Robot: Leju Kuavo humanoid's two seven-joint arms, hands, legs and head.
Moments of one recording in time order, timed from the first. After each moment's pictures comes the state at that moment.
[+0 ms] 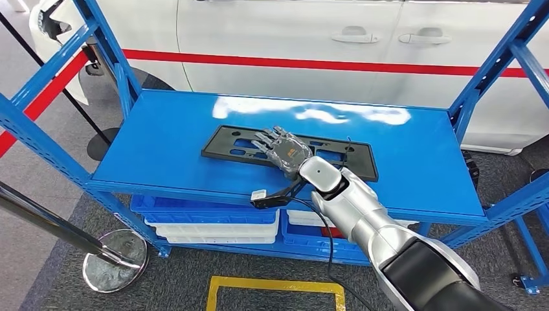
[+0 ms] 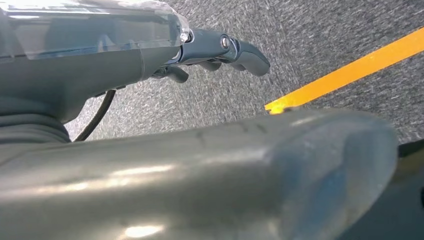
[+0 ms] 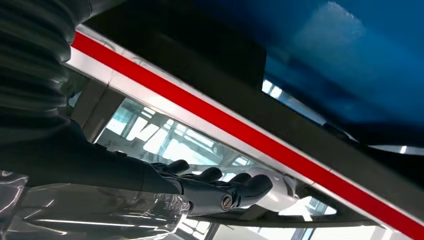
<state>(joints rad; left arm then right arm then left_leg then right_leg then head) -0.13 -0.18 0.87 -0.18 -1.46 0.16 0.05 -0.87 0.04 0.67 -0.62 1.57 -0.26 -0.06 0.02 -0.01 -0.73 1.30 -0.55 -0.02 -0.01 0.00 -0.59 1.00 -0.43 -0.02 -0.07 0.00</state>
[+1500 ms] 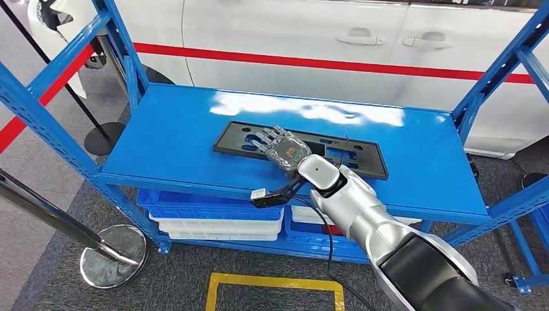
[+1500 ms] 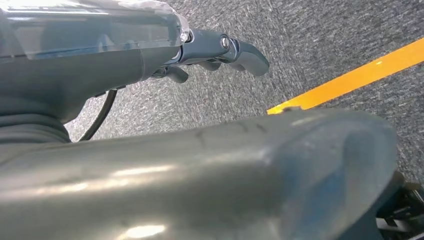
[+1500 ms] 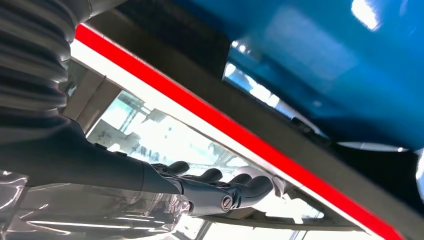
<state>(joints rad) -0.13 -0.18 0.87 -0.18 -1.46 0.16 0.05 -0.90 0.05 0.68 -0.57 1.57 -0.26 -0.06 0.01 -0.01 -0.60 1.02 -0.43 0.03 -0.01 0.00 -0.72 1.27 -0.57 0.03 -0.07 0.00</state>
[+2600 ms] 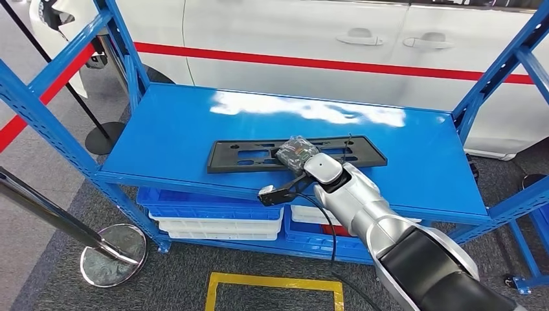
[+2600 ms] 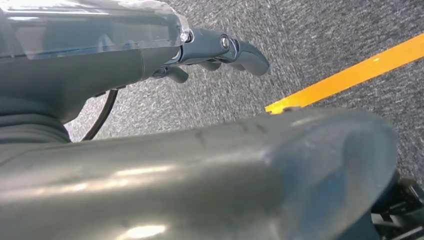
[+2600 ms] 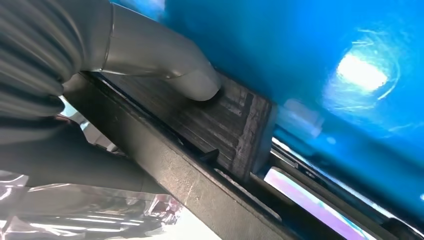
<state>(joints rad) -0.13 -0.18 0.88 -0.18 -1.45 0.15 0.04 -0.95 0.05 0.67 -0.48 1.52 -0.08 -0.04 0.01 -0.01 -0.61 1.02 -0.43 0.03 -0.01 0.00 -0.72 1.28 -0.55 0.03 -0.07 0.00</state>
